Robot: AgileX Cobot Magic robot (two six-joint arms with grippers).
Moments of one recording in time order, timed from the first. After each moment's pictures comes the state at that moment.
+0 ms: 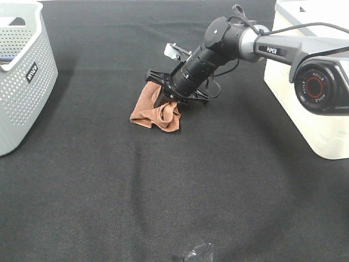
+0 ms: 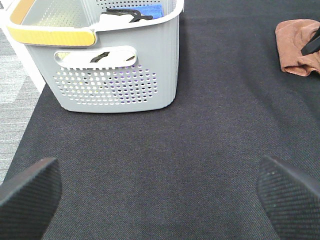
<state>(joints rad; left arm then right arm) 0.07 -0.01 -0.50 -0.01 1.04 0.04 0.45 2.66 -2.22 0.57 0.90 -0.05</state>
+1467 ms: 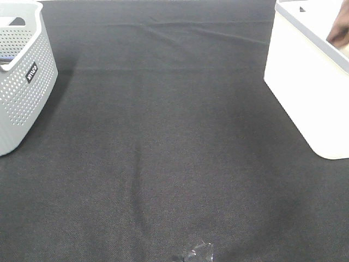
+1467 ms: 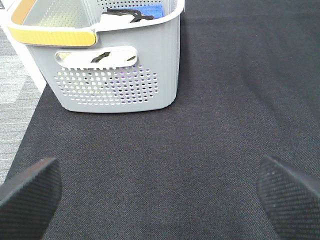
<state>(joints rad) 0.07 -0.01 -0.50 -0.01 1.04 0.04 -0.08 2.06 -2.10 0.02 1.23 -0.02</state>
